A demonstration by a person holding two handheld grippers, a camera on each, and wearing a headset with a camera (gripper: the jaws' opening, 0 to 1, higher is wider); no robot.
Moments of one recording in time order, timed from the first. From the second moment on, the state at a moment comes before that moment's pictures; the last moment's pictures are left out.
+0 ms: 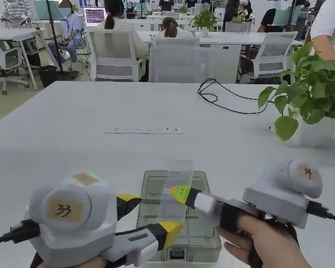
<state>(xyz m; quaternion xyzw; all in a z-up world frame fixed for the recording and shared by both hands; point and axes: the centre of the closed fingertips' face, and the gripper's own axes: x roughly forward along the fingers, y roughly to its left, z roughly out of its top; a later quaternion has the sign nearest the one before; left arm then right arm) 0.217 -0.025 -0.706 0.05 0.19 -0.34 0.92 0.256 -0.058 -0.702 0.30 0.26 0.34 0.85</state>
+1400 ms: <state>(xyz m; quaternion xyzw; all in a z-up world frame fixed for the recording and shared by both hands) 0.220 0.003 -0.714 0.11 0.17 -0.34 0.92 0.270 -0.094 -0.771 0.21 0.52 0.22 0.80</state>
